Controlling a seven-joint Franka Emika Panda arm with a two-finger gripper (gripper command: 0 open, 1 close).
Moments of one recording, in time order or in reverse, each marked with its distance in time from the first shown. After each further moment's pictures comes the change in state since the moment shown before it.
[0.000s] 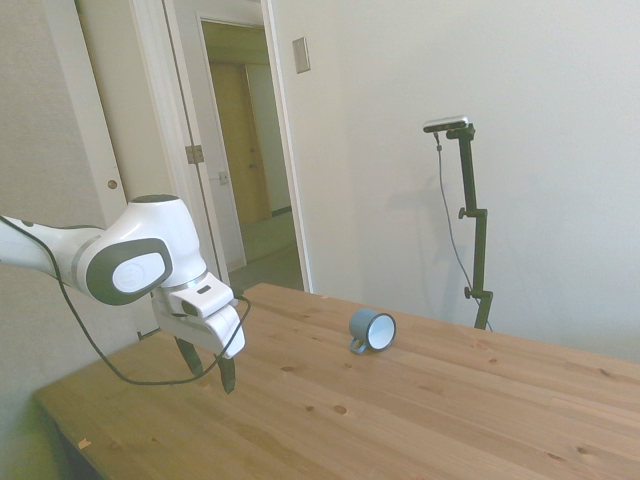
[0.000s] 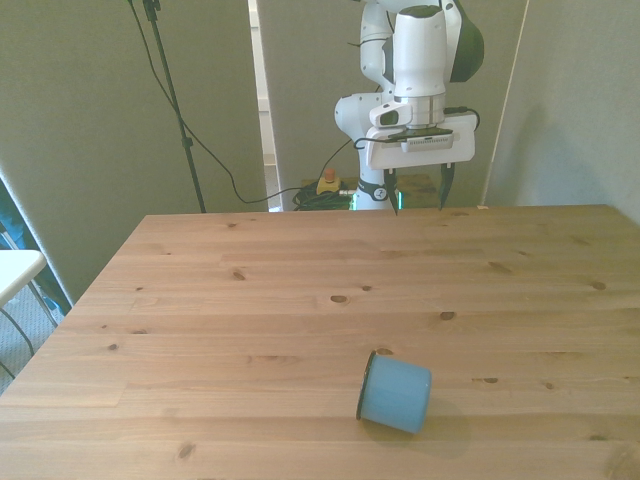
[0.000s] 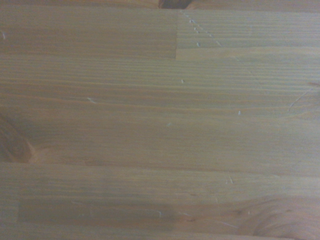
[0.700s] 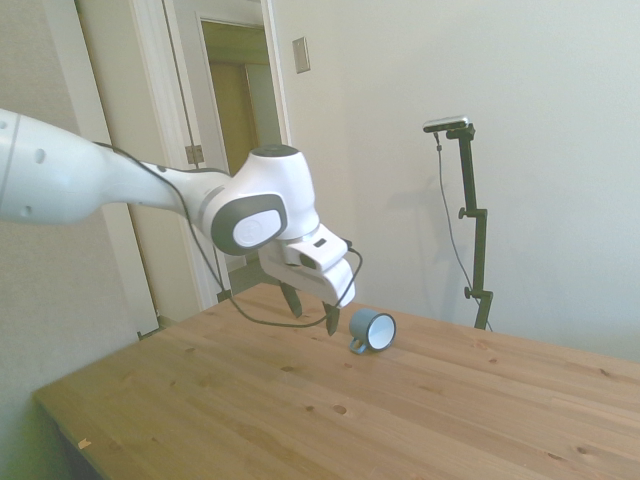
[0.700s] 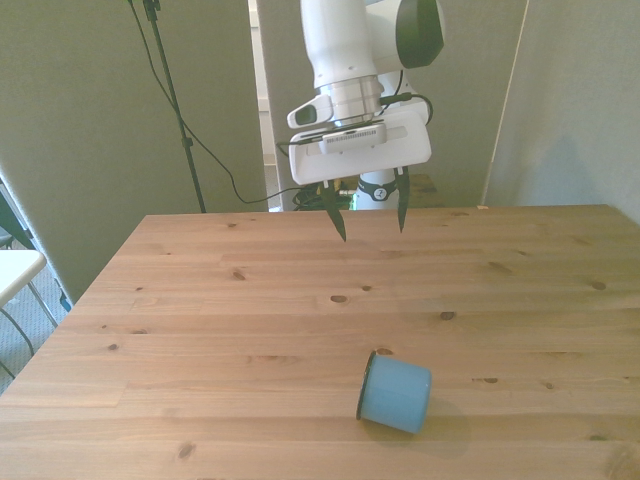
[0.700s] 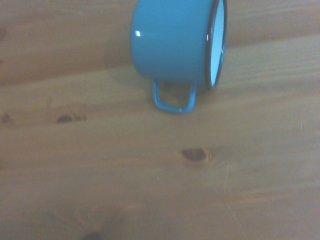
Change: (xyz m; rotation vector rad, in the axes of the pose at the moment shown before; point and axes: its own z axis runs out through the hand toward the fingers) arm 0.215 -0.015 -0.047 0.234 0.012 0.142
